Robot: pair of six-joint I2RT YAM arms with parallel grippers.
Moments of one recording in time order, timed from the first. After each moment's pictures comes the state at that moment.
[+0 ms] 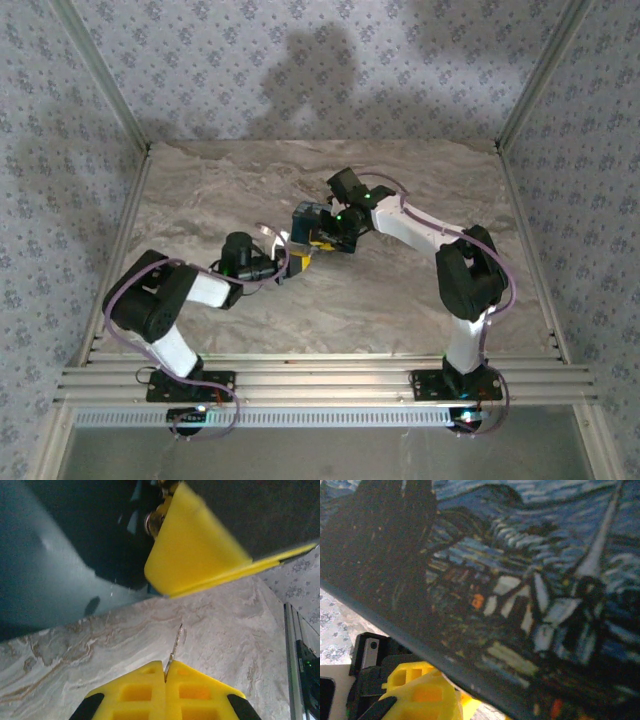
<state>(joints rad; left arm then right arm) -0.48 1.67 0.45 0.88 0.71 -0.42 0.62 1.87 1.46 -0.68 -0.44 0.80</state>
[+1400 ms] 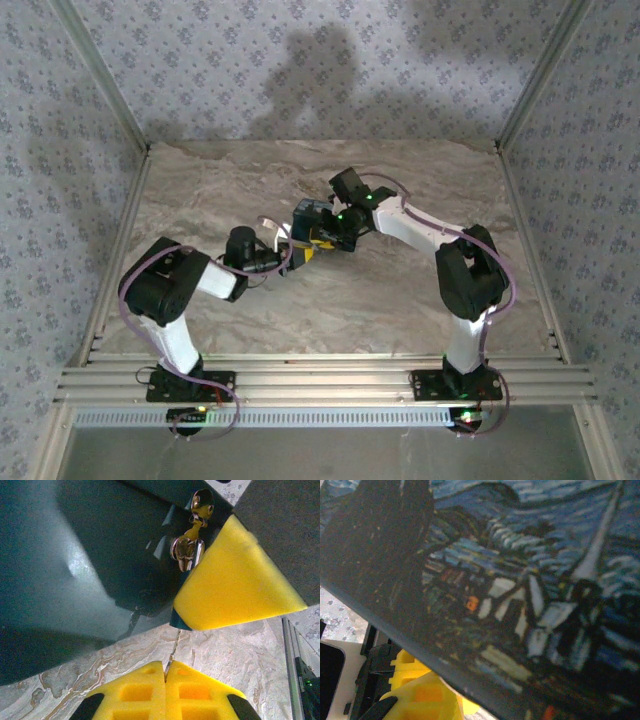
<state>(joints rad) -0.46 1.80 0.53 0.96 0.72 -0.50 0.61 1.87 1.44 -0.62 -0.45 0.82</state>
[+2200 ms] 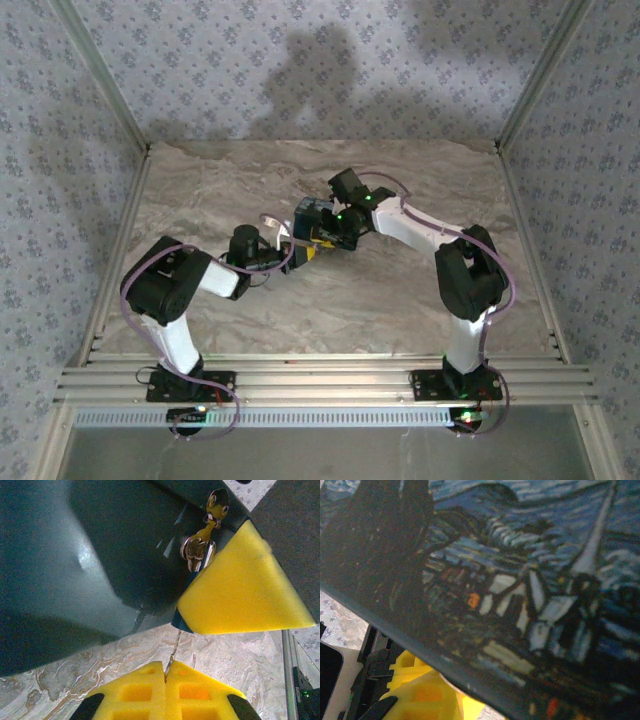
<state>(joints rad) -0.48 1.80 0.55 0.93 0.69 -0.56 0.62 1.87 1.44 -0.62 -0.40 0.82</state>
